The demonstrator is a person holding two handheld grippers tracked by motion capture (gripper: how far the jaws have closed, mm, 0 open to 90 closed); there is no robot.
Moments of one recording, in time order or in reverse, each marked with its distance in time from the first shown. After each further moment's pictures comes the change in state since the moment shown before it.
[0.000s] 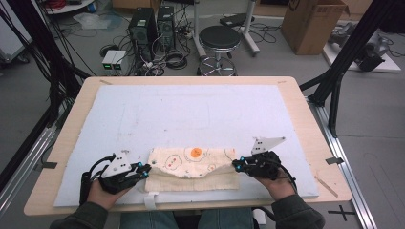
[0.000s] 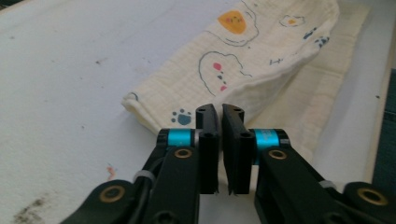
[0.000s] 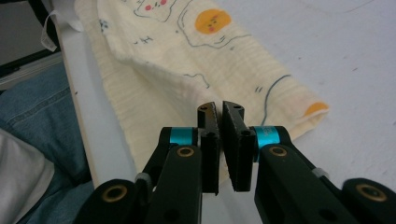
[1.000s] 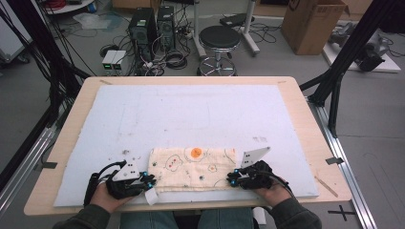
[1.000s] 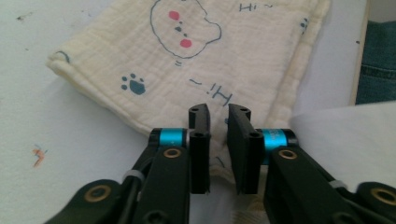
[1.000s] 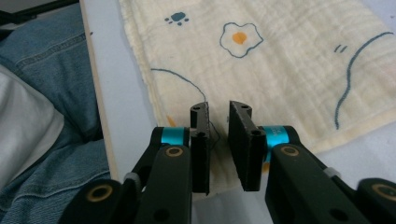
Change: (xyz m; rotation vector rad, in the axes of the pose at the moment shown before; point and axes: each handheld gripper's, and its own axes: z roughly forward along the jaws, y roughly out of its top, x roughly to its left) left arm -0.008 -0.012 0.021 0.128 -0.107 0.048; right arm 0.013 -0.015 0.027 0.134 0.085 -0.107
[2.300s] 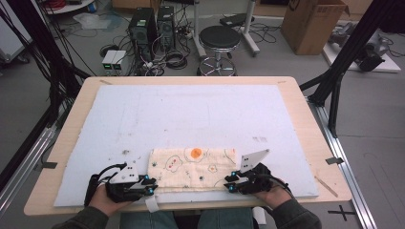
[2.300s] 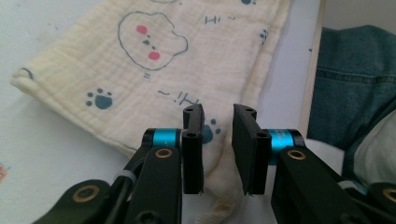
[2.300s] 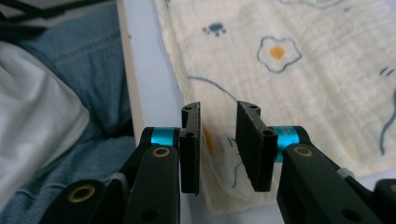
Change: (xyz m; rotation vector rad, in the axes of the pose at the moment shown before) left arm -0.005 0.002 -0.004 0.005 -0.093 0.011; right arm 0.009 0.003 0.001 -0.018 0.070 -0.070
